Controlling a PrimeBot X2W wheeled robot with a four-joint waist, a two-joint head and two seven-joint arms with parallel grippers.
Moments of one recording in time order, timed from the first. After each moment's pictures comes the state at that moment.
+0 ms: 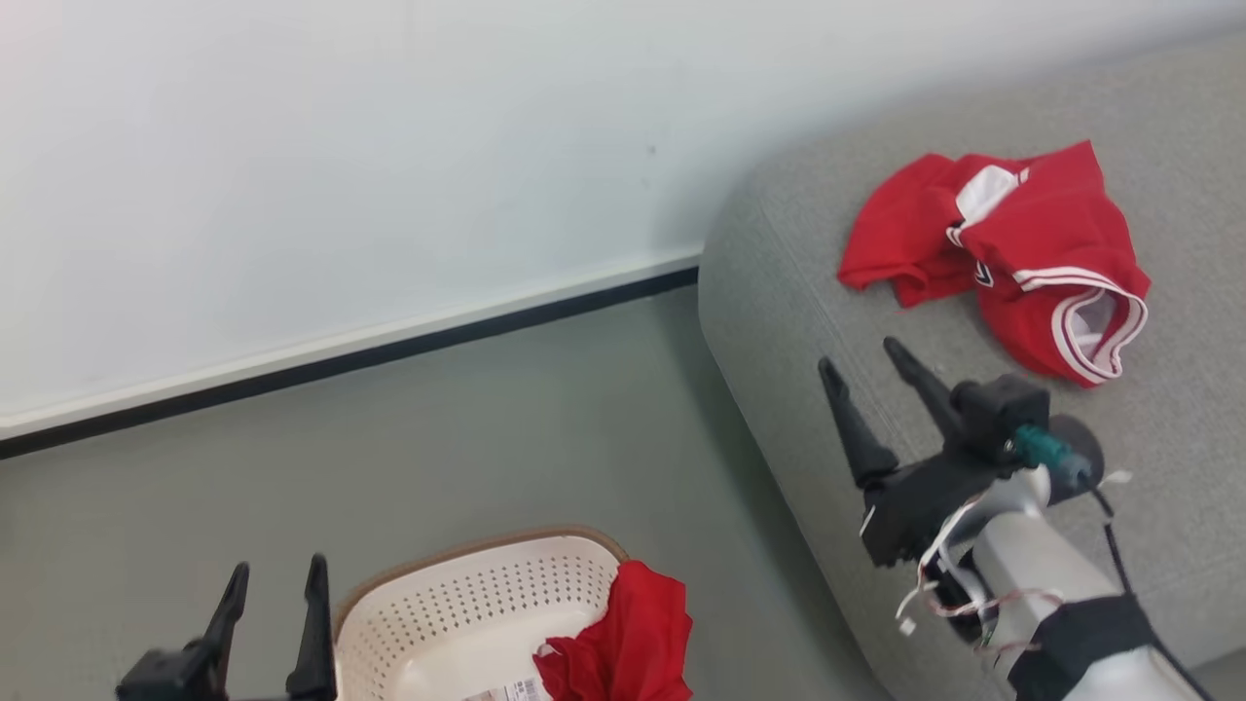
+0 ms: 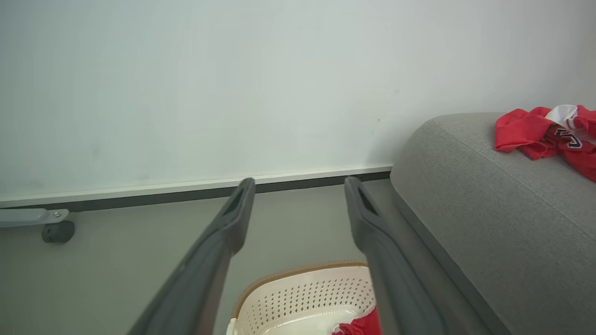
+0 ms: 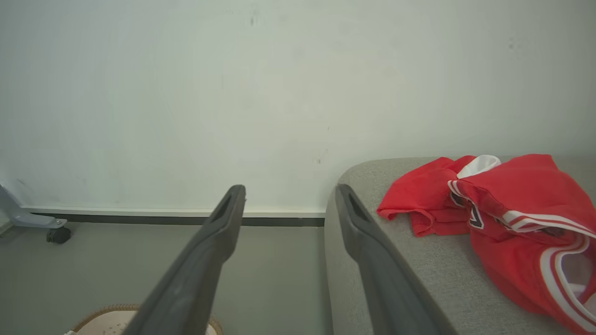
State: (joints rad) left arm -0.01 0.26 -0.21 0.23 -0.49 0.11 -0.25; right arm -0.60 -0.18 0.53 0.67 0.42 0.07 -0.25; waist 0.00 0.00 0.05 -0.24
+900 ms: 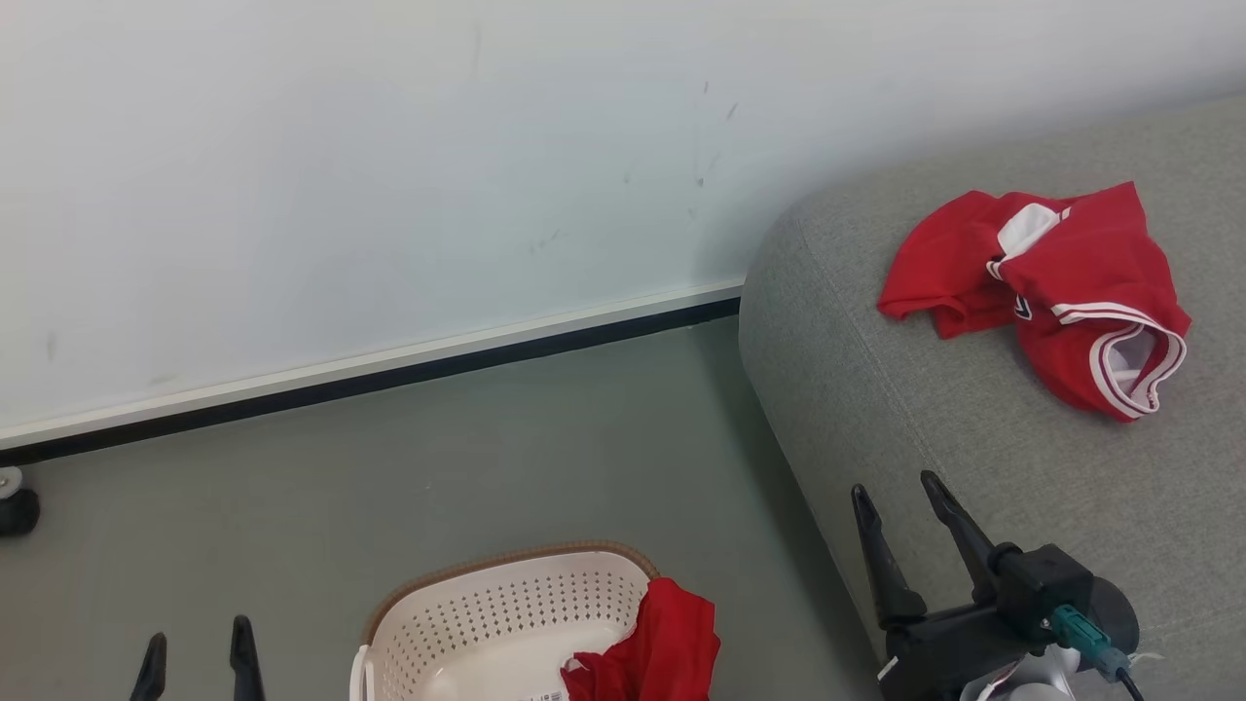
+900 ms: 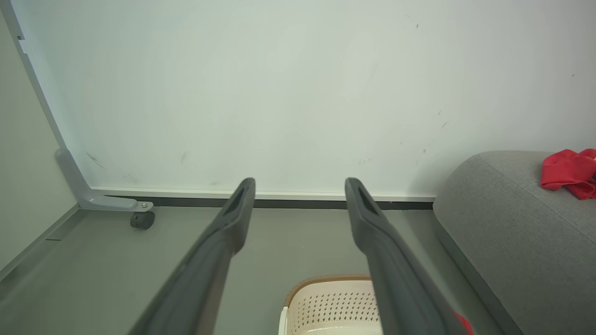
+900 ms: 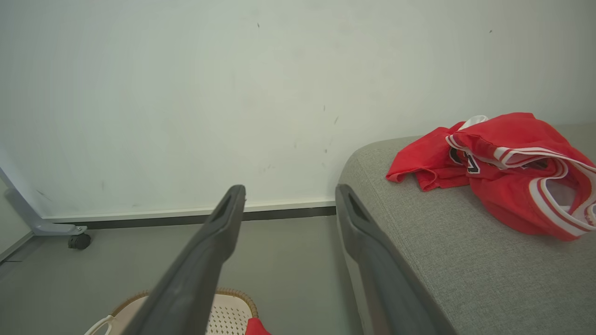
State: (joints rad) left arm 0.23 0.21 -0.03 0.00 -0.42 0.12 -0.25; right arm -0.19 -0.20 0.45 0.28 0.38 -0.09 -0.25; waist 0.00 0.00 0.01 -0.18
